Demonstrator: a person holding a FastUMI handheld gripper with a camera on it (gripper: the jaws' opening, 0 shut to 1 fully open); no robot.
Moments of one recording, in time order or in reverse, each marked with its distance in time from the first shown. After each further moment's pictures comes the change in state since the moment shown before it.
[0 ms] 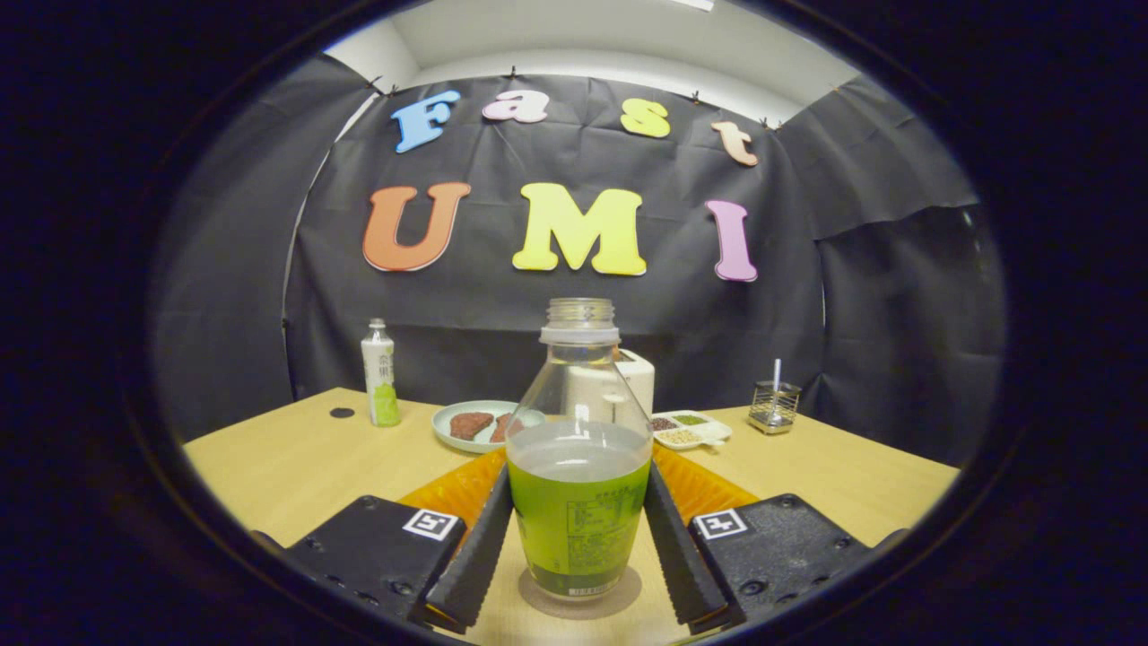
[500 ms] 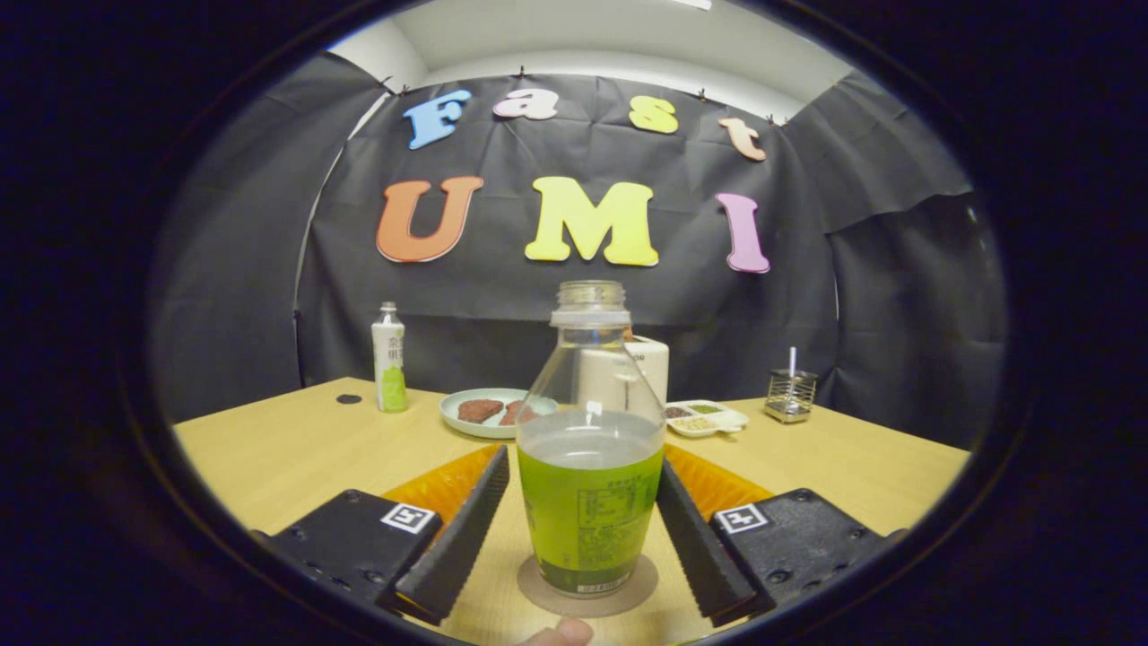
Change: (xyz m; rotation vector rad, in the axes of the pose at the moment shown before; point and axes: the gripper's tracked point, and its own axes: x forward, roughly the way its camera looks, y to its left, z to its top) arm 0.003 0.001 -0.036 -0.001 0.005 0.035
